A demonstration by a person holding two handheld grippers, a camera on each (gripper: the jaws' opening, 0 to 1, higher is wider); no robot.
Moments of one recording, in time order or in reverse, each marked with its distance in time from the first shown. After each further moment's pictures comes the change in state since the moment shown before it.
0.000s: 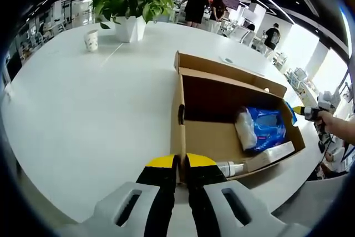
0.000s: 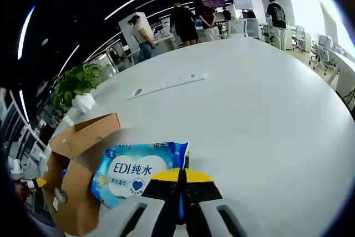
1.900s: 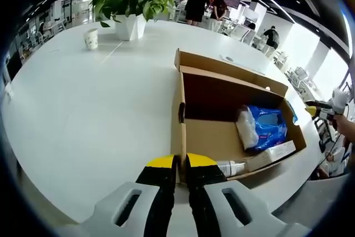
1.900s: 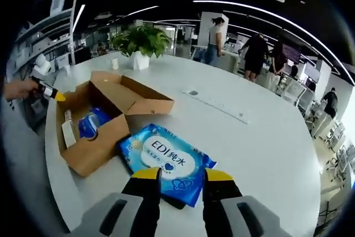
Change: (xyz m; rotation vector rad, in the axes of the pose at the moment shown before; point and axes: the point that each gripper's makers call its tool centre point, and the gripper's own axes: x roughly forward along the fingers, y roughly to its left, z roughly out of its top) left arm 0.001 0.000 -0.003 -0.002 0.008 0.006; right arm -0.041 0.051 0.014 -0.735 -0.020 0.184
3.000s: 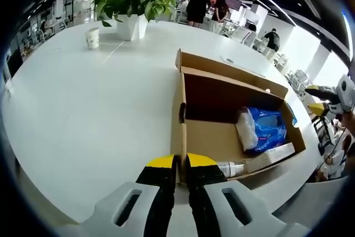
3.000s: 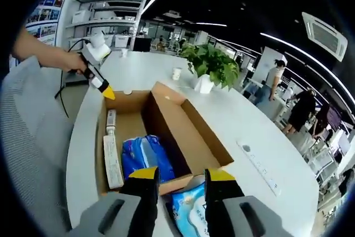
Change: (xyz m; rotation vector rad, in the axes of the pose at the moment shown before) left arm 0.001 0.001 0.000 -0.019 -0.007 -0.005; right arm 0.023 0.121 0.092 -0.387 -0.123 0.256
